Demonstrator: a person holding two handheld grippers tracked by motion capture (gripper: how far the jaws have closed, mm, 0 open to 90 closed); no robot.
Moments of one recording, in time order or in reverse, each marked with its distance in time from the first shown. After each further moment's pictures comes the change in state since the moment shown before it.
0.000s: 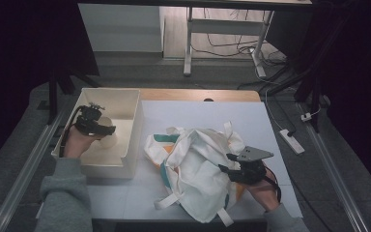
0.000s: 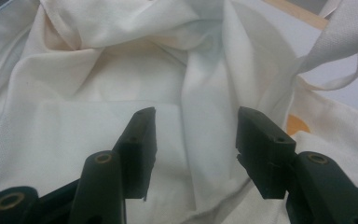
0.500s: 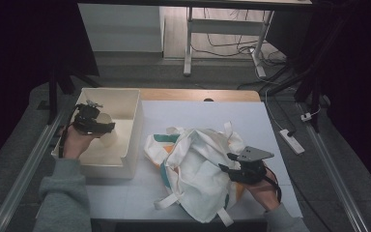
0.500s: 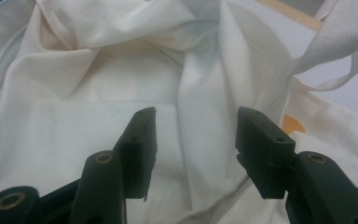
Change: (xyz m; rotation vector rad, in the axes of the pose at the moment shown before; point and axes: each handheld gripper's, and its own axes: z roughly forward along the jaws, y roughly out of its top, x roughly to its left) left arm -0.005 0.001 -0.018 -0.101 0.014 0.008; right arm 0.000 -0.001 0.000 -0.004 -0.010 -0.006
